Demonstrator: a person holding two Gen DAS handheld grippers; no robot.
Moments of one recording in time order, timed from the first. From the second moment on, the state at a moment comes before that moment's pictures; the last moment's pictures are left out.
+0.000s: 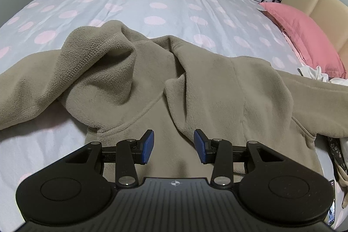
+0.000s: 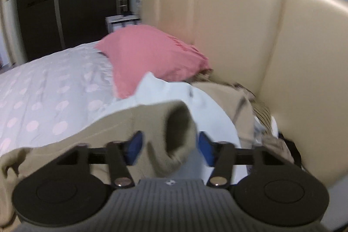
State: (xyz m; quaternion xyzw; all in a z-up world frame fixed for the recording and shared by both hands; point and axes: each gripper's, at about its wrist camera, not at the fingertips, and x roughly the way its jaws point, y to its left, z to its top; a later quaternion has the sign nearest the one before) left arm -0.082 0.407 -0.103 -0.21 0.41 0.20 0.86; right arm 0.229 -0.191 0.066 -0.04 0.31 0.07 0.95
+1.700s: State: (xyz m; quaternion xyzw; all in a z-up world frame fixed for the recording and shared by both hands) left arm -0.082 0.402 -0.110 -0.20 0.42 0.21 0.86; right arm 0.278 -0.248 0.014 0.20 0.35 0.05 0.92
